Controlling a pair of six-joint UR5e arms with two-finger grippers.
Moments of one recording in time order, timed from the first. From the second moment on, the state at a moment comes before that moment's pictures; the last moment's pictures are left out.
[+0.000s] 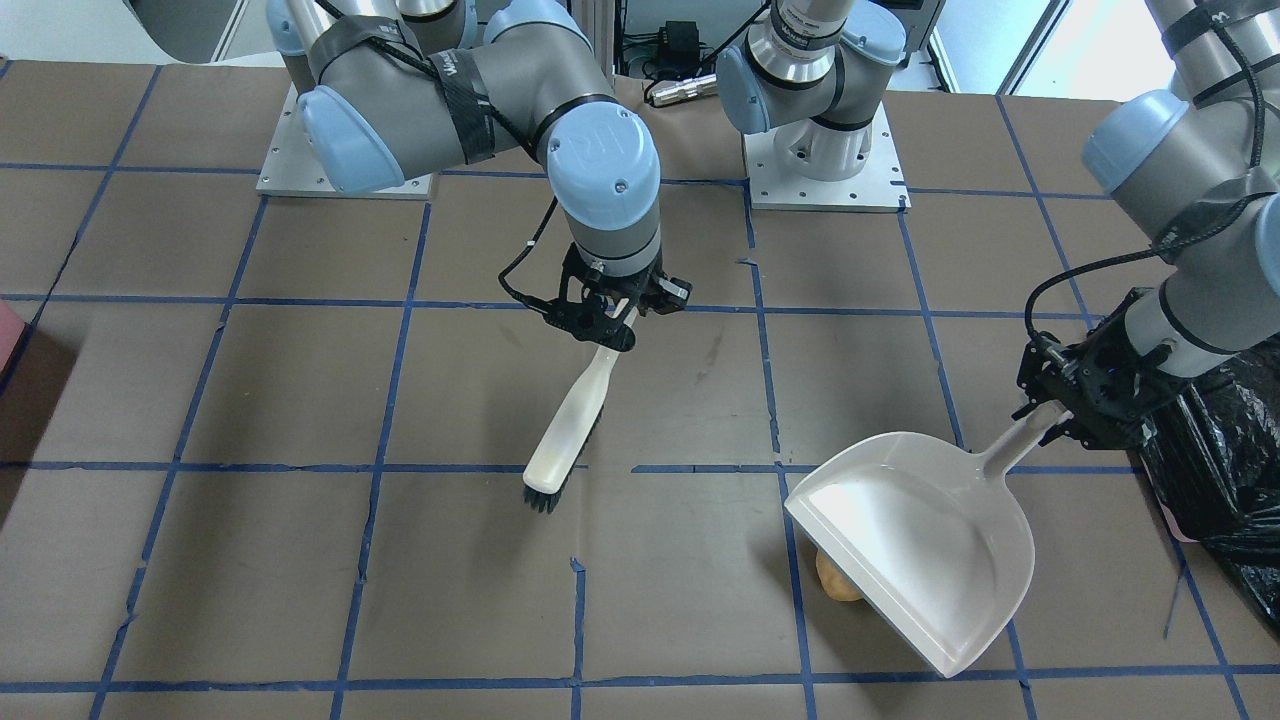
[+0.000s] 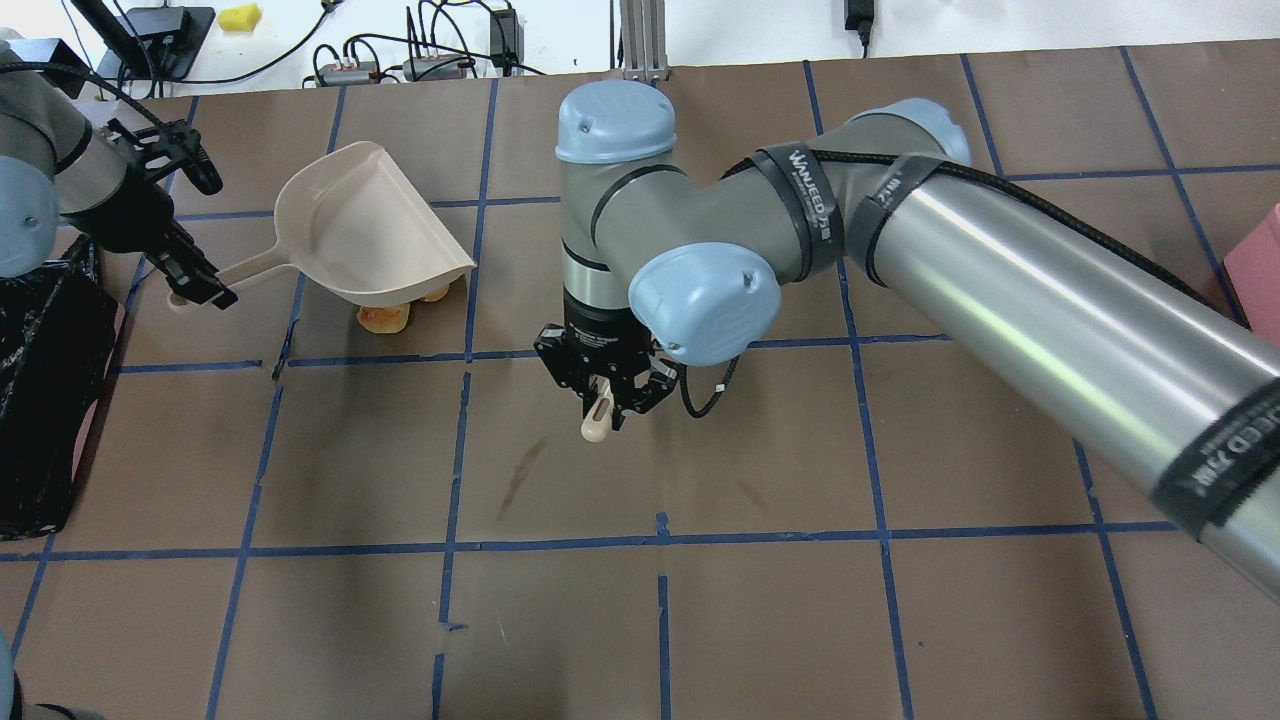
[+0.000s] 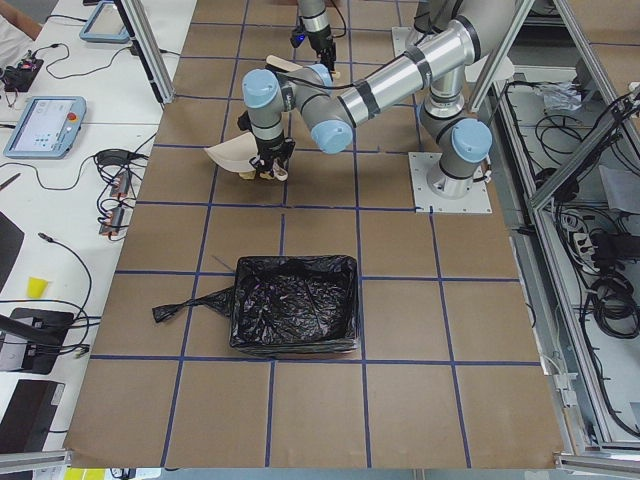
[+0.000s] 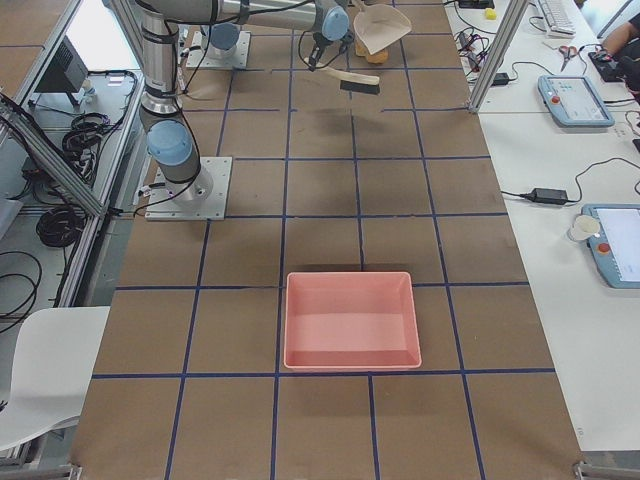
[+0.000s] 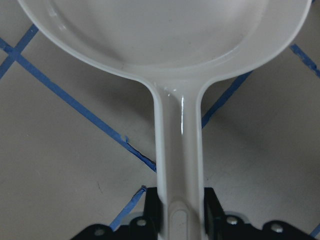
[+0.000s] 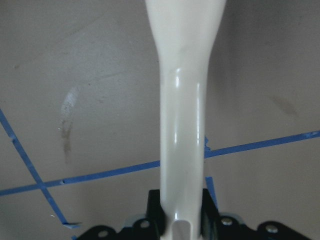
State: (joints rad) left arm -1.13 -1.83 -1.70 -1.25 1.51 1.39; right arm 2.05 -1.19 1.53 -1.71 -1.34 0.91
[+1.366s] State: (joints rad) left arm -0.96 -1.97 -1.63 -1.12 1.68 1.76; right arm 2.17 -0.83 0.98 -1.56 -1.26 1.29
